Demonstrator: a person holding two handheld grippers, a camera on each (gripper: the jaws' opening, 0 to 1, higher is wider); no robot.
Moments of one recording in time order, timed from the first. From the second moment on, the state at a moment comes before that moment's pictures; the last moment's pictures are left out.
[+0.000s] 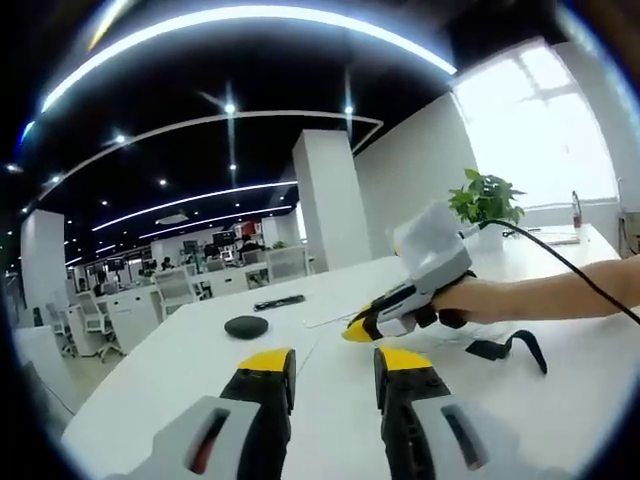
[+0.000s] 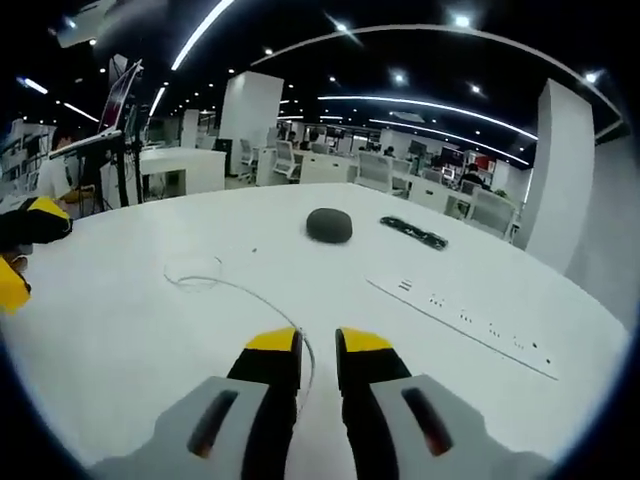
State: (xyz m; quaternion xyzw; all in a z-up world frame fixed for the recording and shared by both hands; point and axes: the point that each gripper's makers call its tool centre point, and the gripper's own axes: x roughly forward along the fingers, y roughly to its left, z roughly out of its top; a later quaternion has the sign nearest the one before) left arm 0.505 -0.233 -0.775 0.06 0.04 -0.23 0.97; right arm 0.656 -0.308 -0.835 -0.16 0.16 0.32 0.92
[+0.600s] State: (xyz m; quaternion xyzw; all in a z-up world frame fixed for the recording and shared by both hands) left arm 0.506 -0.231 -0.774 0.07 0.04 -0.23 0.97; right arm 0.655 -0.305 -0.845 -0.16 0.17 0.32 0.92
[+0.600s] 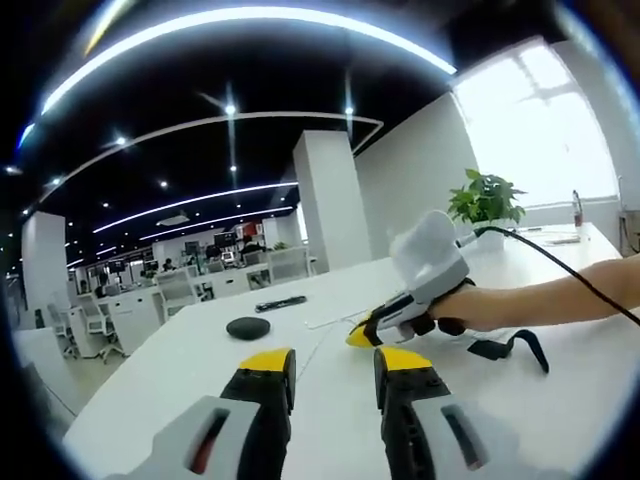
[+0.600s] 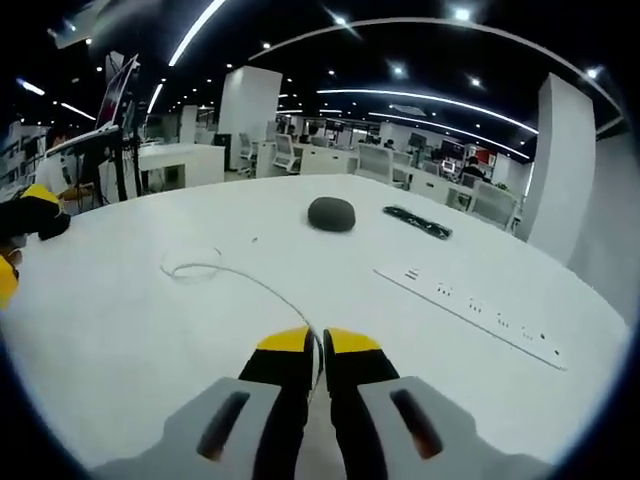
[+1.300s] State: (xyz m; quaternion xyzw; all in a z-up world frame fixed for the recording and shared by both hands) left arm 0.507 -0.241 -0.791 0.09 0.05 -0.24 0.96; right arm 0.566 -0.340 -0.813 -0.15 0.17 0.35 0.91
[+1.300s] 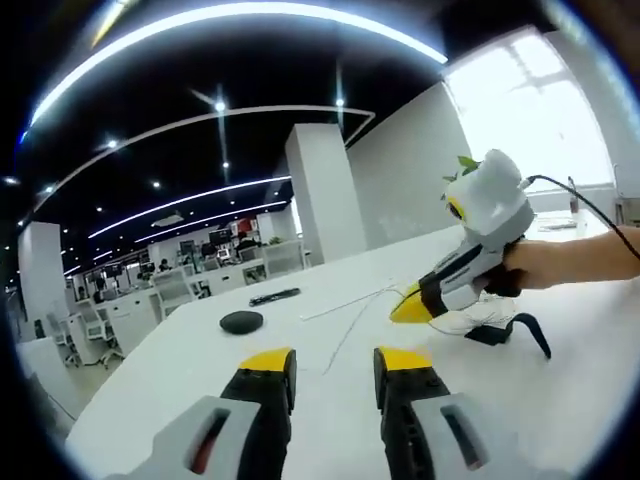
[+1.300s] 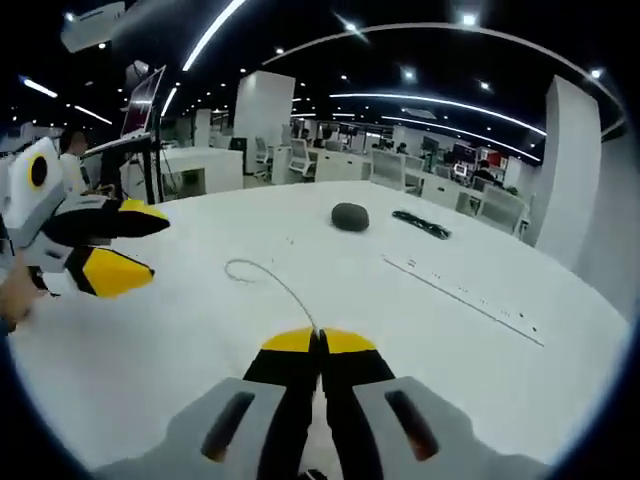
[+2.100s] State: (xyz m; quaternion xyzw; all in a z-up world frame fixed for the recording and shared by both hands) left arm 0.492 -0.267 -0.784 0.10 0.03 -0.29 0.95; right arm 0.403 -0.436 -0.786 -0.13 0.17 0.34 0.92
